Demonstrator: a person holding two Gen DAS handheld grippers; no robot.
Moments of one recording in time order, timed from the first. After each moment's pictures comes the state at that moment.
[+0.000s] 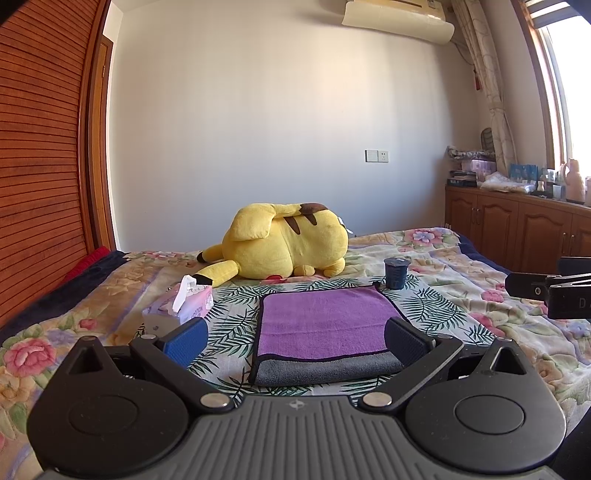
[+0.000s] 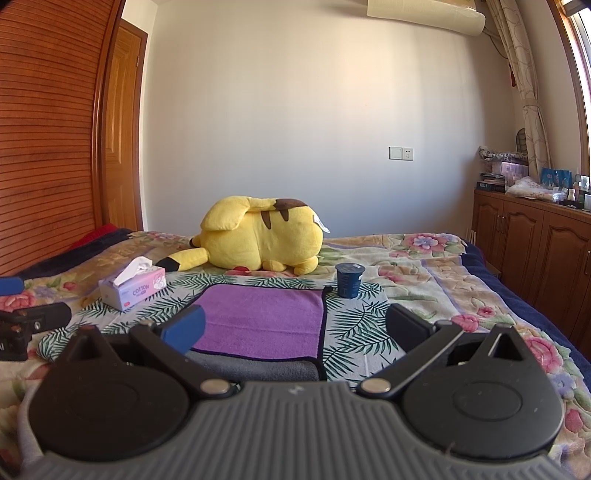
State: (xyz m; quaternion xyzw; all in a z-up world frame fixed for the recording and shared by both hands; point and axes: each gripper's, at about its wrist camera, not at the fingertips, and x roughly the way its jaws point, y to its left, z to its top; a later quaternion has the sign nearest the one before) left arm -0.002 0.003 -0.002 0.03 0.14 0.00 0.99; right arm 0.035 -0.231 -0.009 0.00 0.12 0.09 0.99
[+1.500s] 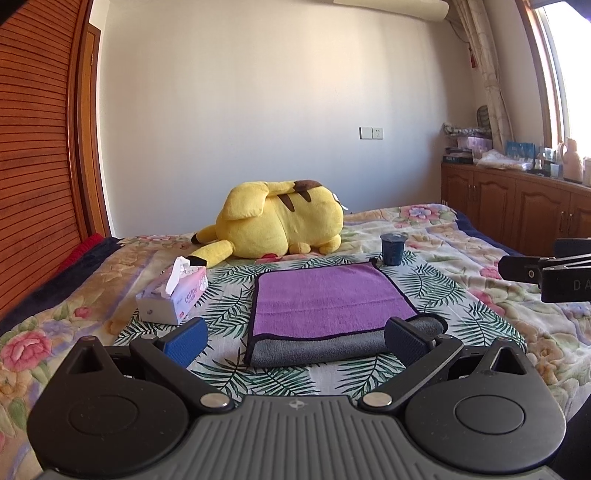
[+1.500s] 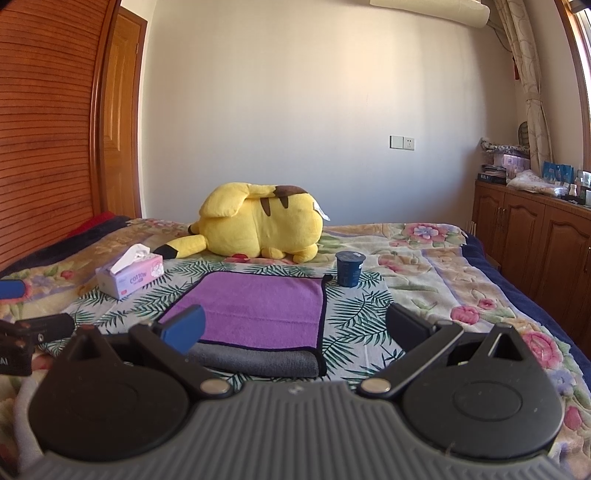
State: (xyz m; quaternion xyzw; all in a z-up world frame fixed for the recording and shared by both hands) left arm 0.007 -0.007 -0.014 0.04 0.17 -0.01 0.98; right arm 0.043 -0.229 -0.011 -0.01 0.14 0.09 0.99
